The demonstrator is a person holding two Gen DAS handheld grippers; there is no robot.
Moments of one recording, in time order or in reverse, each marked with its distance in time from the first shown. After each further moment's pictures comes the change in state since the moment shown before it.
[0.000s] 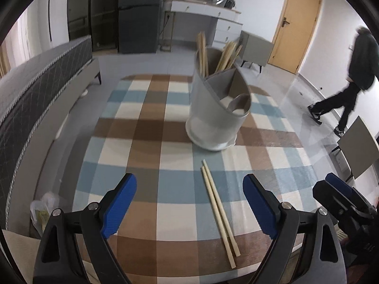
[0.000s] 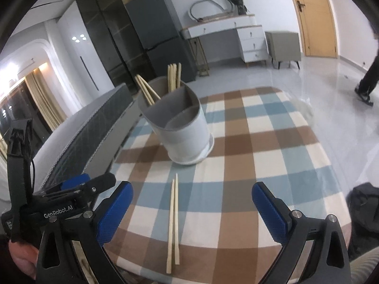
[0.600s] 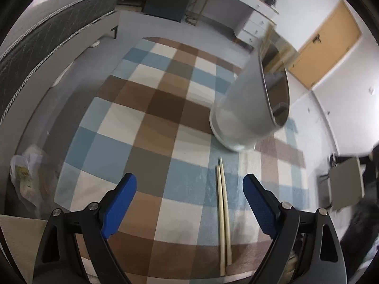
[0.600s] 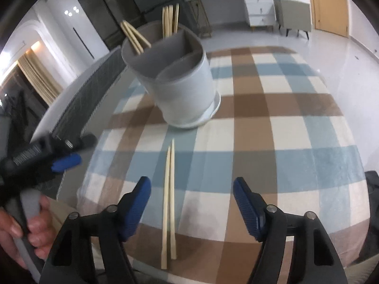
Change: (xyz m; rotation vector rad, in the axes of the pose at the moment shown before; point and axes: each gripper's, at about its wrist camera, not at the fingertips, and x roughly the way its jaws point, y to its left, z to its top) left arm 0.033 0.052 0.017 -0.285 0.142 -0.063; right arm 0.063 0.005 -0.009 -0.023 0.250 0.000
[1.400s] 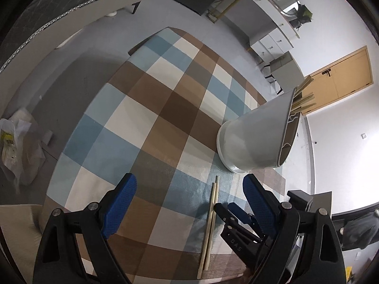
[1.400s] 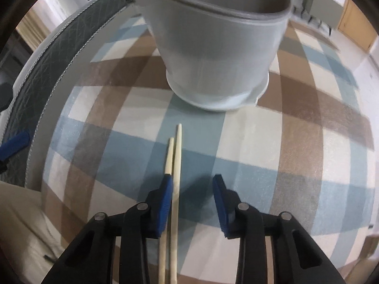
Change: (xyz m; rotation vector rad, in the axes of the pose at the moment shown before) left arm 0.007 0.044 0.028 -0.241 0.078 -0.115; right arm 0.108 0.044 0.030 -0.183 0.298 -0.137
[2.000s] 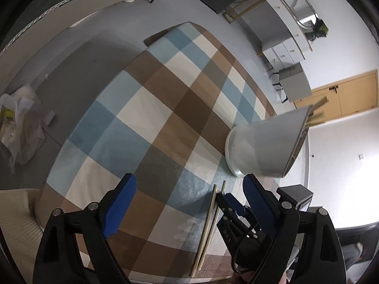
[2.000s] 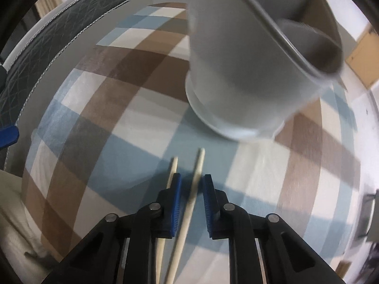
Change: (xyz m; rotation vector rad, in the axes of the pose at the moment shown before) left arm -0.002 0.026 0.006 -0.140 0.032 -0.015; right arm 0.012 0.037 0.027 -0.177 0.001 -0.116
